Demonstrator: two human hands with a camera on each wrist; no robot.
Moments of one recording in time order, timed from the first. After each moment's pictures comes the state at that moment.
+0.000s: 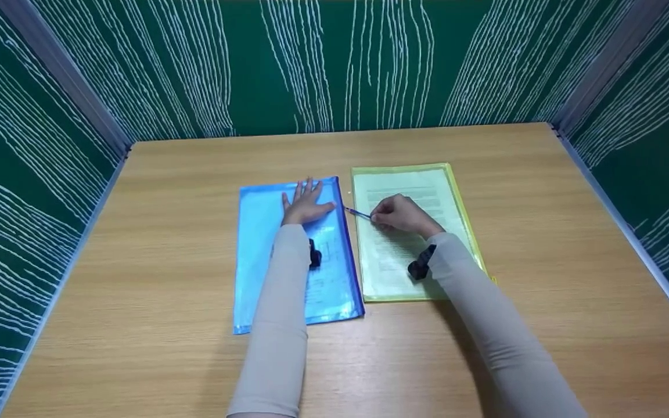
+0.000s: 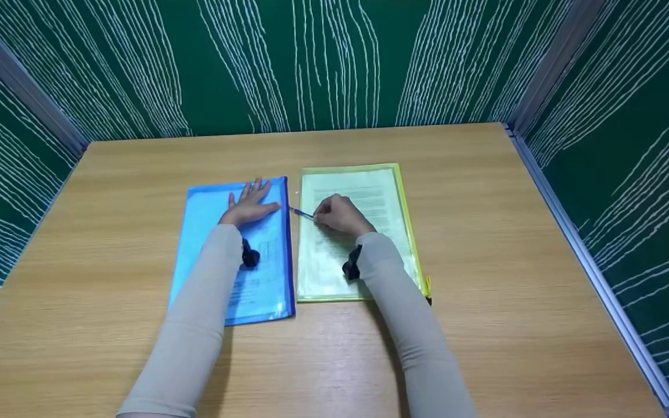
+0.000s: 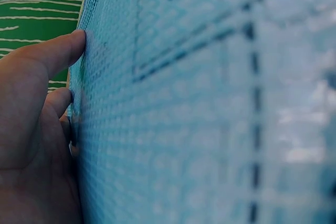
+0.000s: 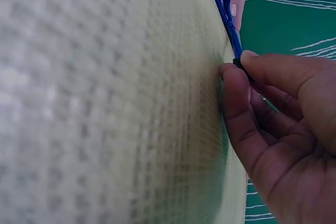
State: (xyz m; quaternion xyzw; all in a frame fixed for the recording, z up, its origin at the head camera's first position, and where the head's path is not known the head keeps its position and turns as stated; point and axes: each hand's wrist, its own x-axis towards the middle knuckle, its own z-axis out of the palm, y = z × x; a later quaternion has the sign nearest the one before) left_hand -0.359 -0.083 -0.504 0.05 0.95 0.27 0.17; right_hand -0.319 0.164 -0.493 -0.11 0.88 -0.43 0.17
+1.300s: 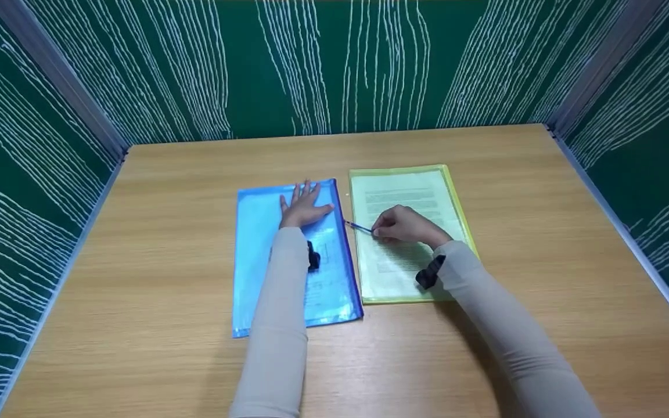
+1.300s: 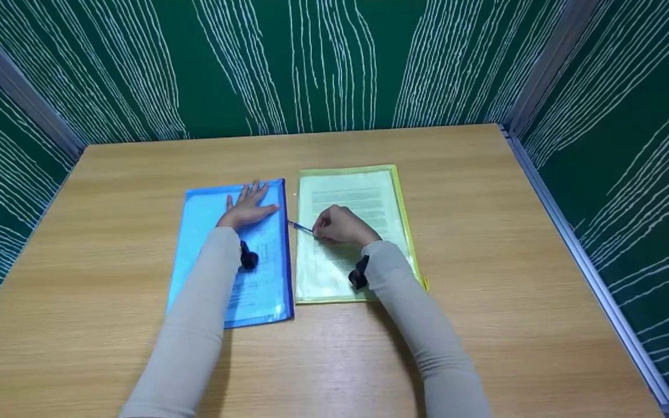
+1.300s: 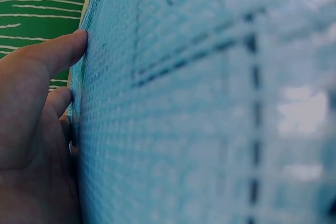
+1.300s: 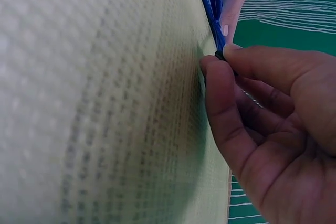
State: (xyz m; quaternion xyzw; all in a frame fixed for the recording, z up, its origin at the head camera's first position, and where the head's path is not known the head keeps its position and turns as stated) left_hand -0.356 -0.082 -0.503 0.06 0.95 0.26 0.16; right_hand -0.298 0.168 -0.484 -0.15 0.88 -0.39 0.21
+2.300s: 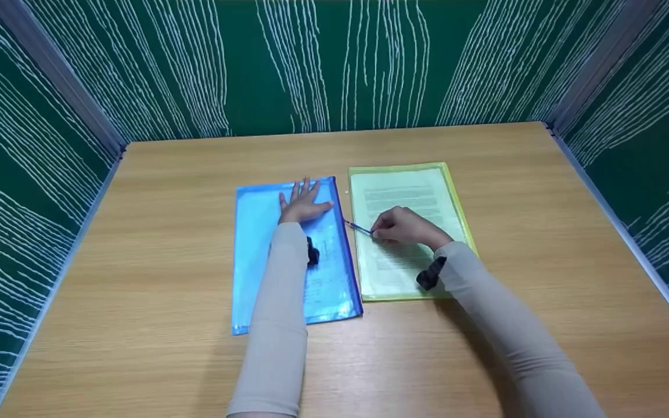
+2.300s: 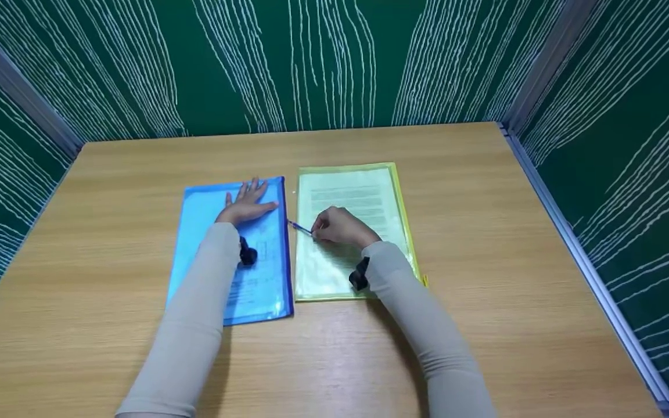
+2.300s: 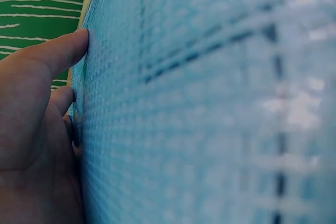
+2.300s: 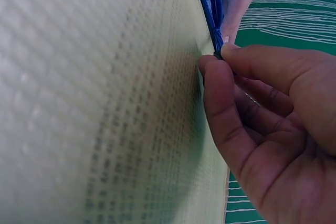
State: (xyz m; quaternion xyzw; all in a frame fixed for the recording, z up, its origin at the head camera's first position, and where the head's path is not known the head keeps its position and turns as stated) left_hand -0.358 -0.083 -0.498 0.06 0.94 0.27 0.18; right_hand -0.292 0.167 -0.483 -0.18 0.90 -0.35 0.20
